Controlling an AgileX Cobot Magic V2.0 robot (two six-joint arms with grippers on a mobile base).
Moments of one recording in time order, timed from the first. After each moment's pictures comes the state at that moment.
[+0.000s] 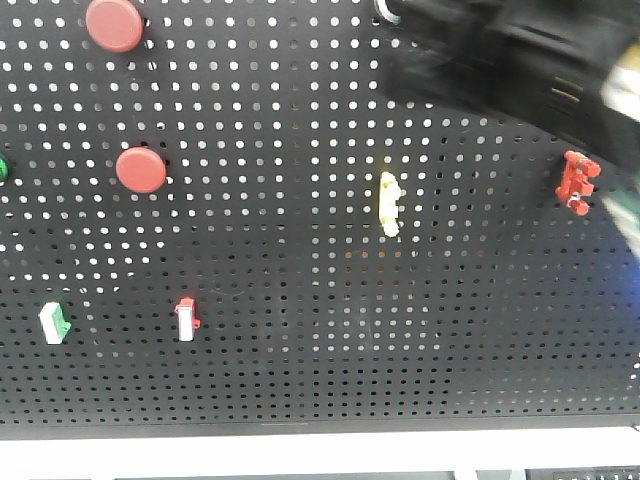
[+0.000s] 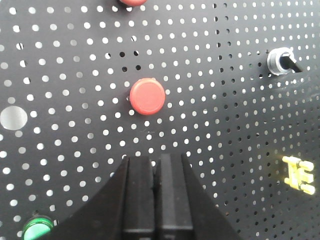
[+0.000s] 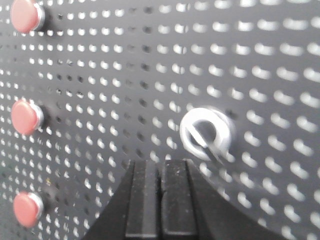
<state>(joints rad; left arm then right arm) -0.41 0.80 -0.98 0.07 0.01 0.05 0.57 1.24 -1.38 -0.25 0.02 0.17</state>
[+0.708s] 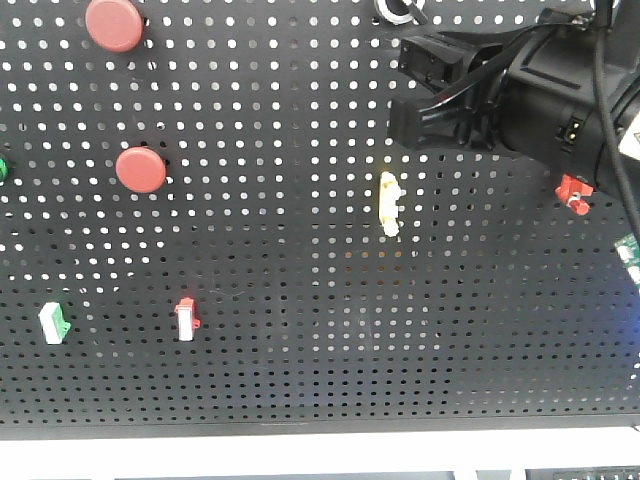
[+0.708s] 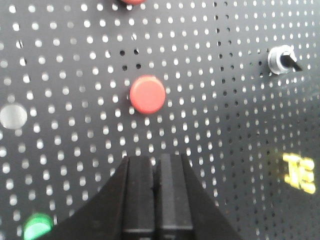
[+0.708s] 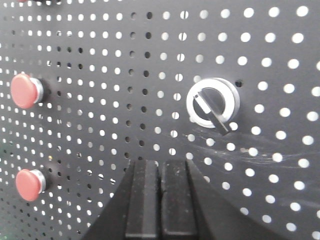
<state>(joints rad) -0.39 0.76 -0.91 0.07 -0.01 0.05 0.57 1.24 -1.37 -0.25 0.06 0.17</state>
